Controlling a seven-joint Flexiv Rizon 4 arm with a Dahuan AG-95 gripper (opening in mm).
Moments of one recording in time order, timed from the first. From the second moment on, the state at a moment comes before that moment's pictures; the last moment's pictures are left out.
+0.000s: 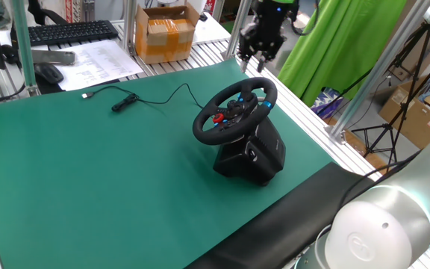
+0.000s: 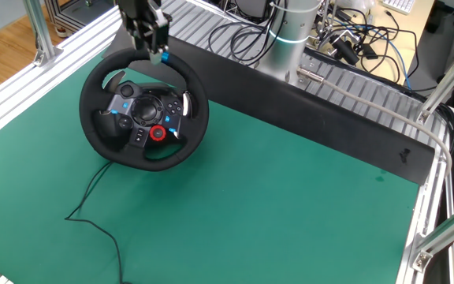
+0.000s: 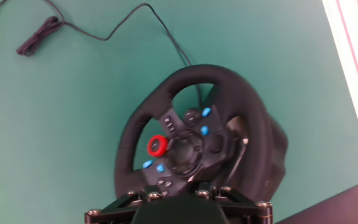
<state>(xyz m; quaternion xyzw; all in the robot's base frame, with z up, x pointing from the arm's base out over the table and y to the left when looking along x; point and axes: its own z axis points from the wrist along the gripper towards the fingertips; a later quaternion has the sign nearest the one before) 0.485 -0.142 0.312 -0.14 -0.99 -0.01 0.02</state>
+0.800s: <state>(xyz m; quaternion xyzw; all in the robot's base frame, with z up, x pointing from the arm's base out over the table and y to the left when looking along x) 0.474 -0.189 0.293 -0.12 -0.99 -0.02 0.00</state>
